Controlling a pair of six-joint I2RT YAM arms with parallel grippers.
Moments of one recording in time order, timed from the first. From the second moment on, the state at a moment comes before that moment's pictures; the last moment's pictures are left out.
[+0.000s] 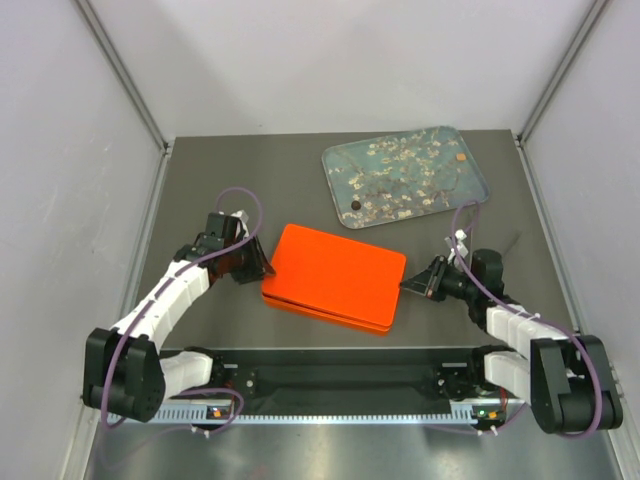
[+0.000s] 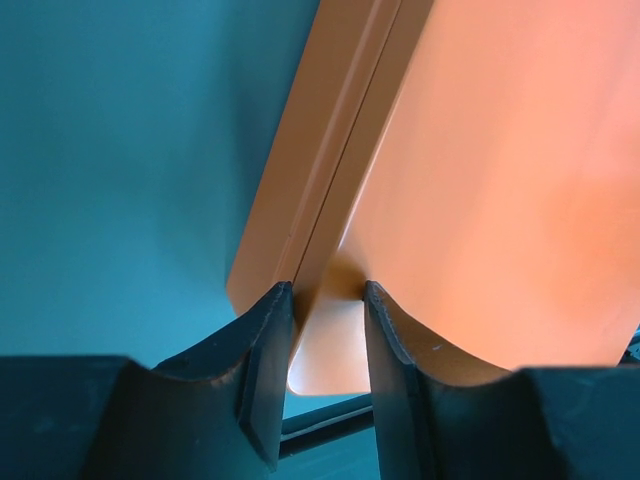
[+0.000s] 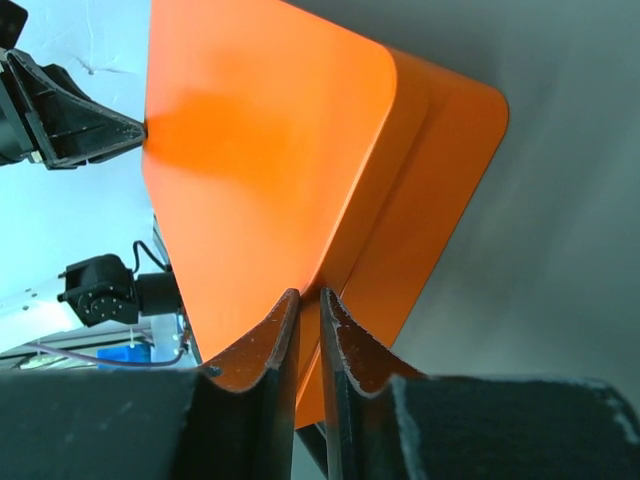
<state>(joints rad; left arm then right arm) -0.24 1.18 0.74 -0.54 0.26 -0.55 0.07 1.09 0.19 0.35 -0.83 0.71</state>
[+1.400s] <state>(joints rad) -0.24 1.11 0.74 -0.61 0.18 -0.63 0.12 1.02 0.20 0.24 -0.81 0.71</state>
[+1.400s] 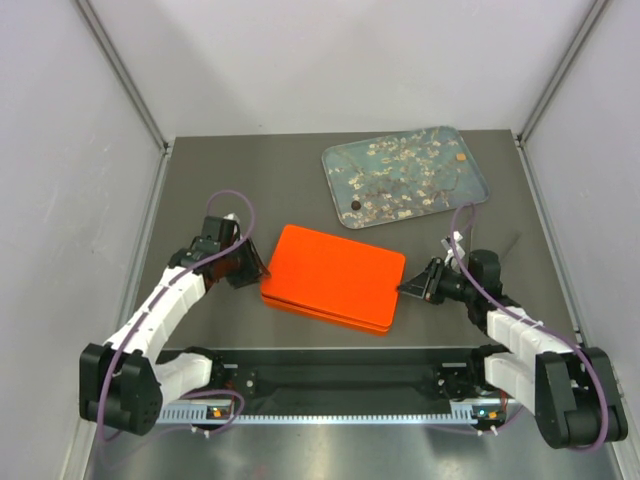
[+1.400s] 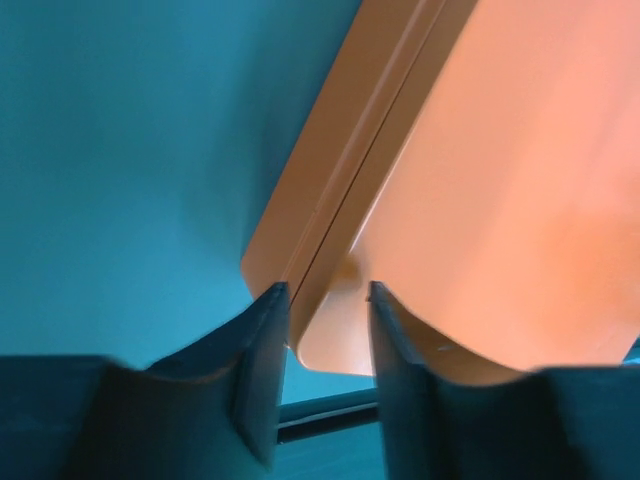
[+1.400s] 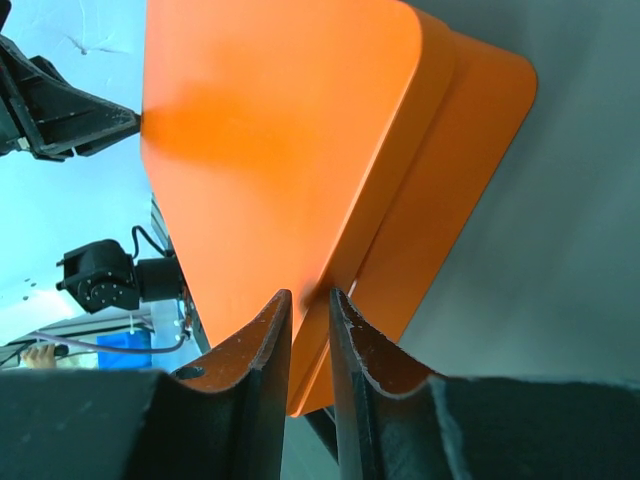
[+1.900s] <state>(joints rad) -0.24 1.15 0.73 -0.59 0.17 -0.64 0.12 1.04 0.20 0.25 -0.80 0.70</state>
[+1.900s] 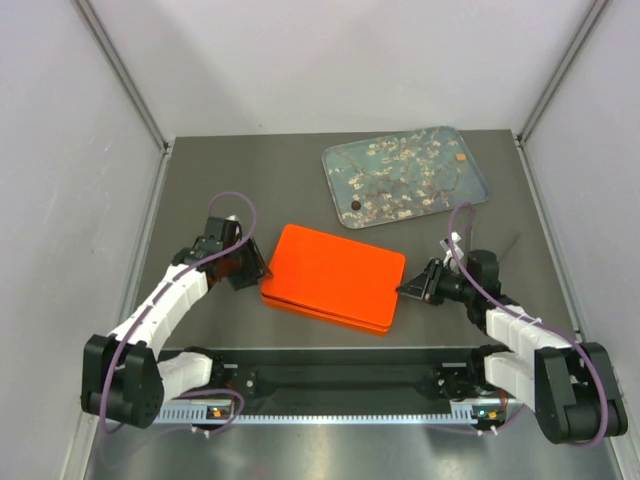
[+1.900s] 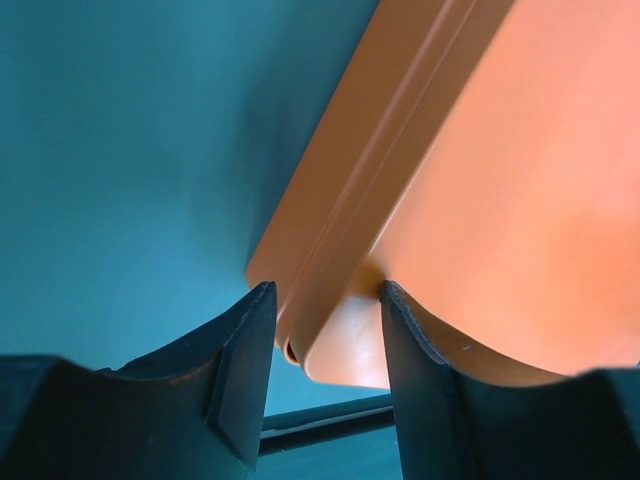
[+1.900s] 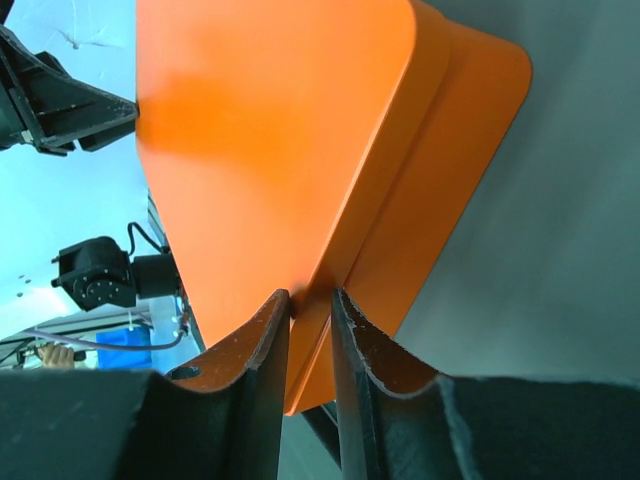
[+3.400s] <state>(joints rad) -0.25 1.08 0.72 -0.59 0.19 -0.66 0.22 0.97 0.18 0.26 -0.68 0.66</state>
